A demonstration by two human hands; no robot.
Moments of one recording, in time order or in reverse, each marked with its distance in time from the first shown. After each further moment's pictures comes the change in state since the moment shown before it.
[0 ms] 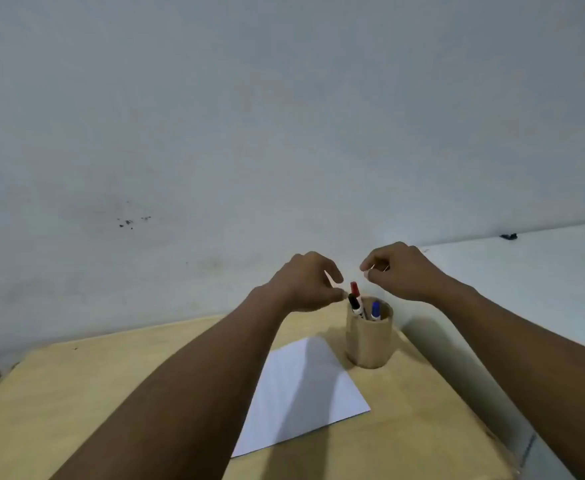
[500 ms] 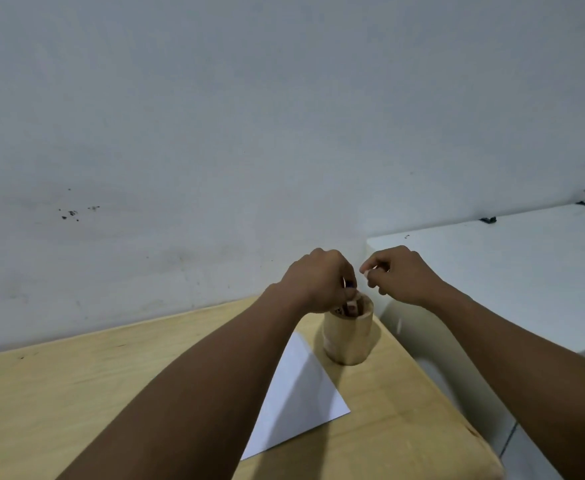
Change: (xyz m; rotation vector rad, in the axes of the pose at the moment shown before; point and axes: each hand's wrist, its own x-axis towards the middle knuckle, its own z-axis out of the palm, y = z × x) left_hand 0.044 0.023 0.045 0.164 -0.028 0.183; right_hand 0.002 0.044 0.007 0.068 0.038 0.131
